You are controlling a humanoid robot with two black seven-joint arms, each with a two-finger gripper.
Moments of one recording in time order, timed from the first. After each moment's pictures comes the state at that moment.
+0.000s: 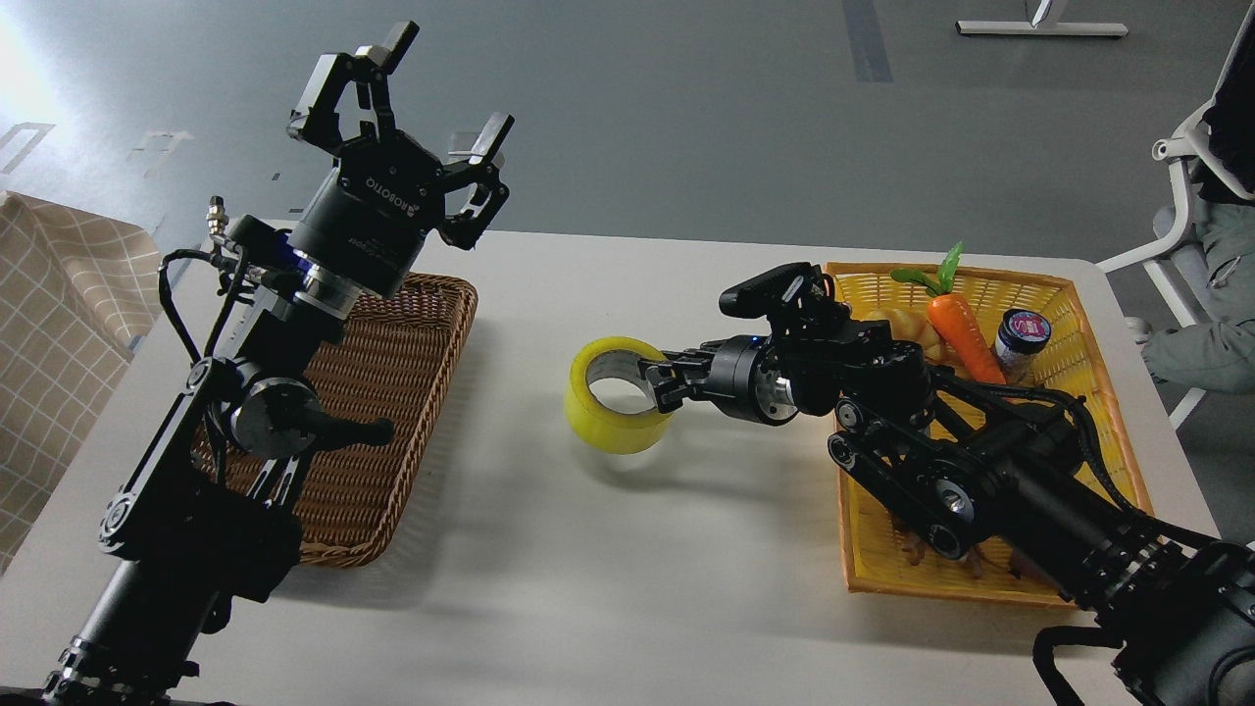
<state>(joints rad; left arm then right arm) -0.32 0.11 -1.42 -1.43 0.66 -0.43 -0.15 0.76 0.00 0.68 0.96 -2.18 0.49 0.13</state>
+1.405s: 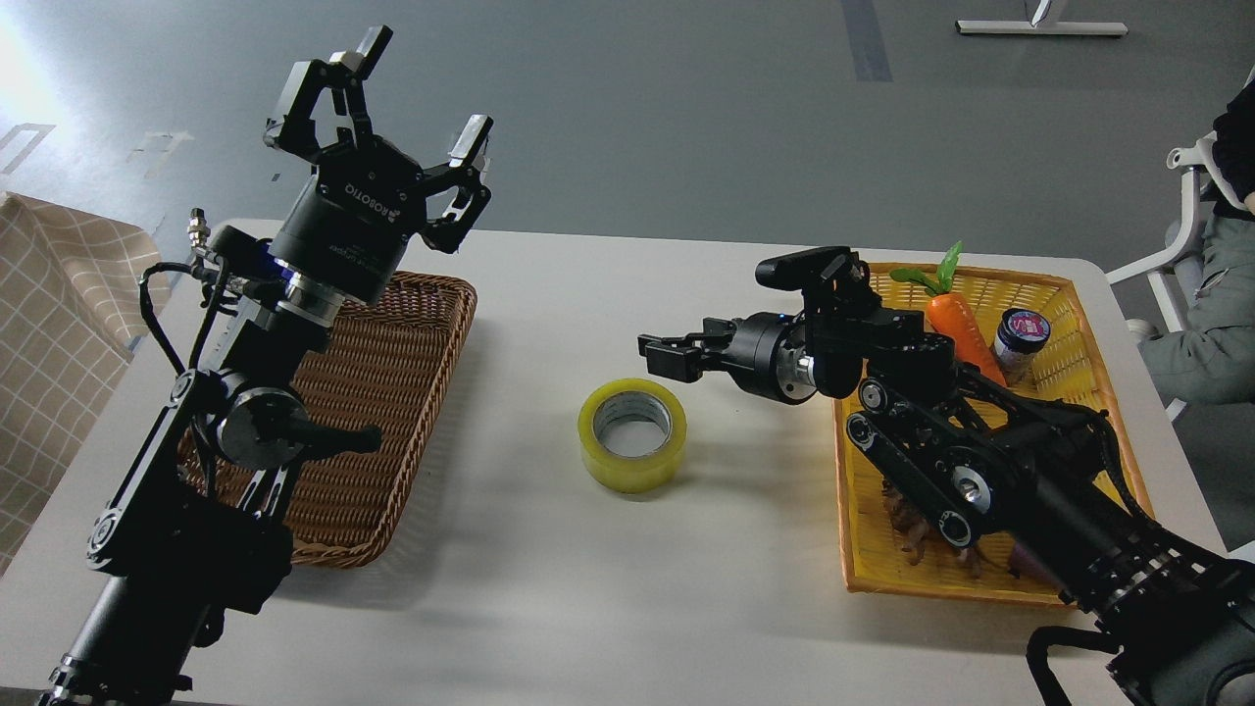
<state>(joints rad) -0.29 0.11 -1.46 -1.46 0.66 -0.42 -0.15 0.74 0.00 0.91 1.02 -2.18 0.47 0.13</state>
